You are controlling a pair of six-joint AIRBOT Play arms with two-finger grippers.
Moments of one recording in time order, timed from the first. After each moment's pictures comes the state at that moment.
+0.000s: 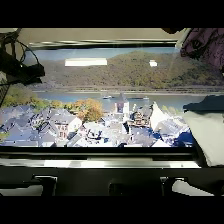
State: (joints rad) left arm -0.09 -1.52 1.97 1.57 -1.66 -1.84; right arm -0.63 -1.40 1.92 1.56 -1.62 -1.07
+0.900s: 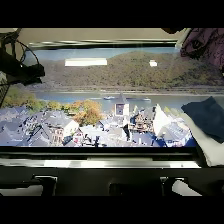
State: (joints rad) left arm -0.09 -1.52 1.97 1.57 -1.66 -1.84; right arm -0.63 -1.29 1.41 1.32 -1.65 -1.21
